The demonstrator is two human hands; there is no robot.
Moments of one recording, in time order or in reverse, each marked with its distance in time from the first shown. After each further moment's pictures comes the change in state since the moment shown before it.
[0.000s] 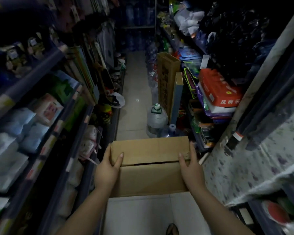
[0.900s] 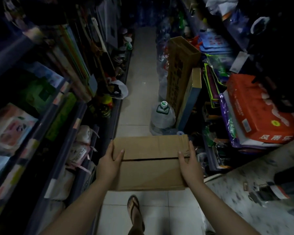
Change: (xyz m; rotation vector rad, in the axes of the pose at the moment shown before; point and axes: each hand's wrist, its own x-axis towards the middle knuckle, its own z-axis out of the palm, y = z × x) left_hand 0.205 0.024 0.080 0.063 -0.102 -0.131; right_hand 0.216 -0.042 0.066 -0.079 -0.164 0.115
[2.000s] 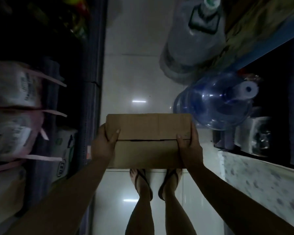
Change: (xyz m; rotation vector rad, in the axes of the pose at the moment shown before) left_hand 0.275 -0.272 0.248 0.004 -0.173 -0.281; right_hand 0.249 0.185 0.323 0.054 -0.162 0.260
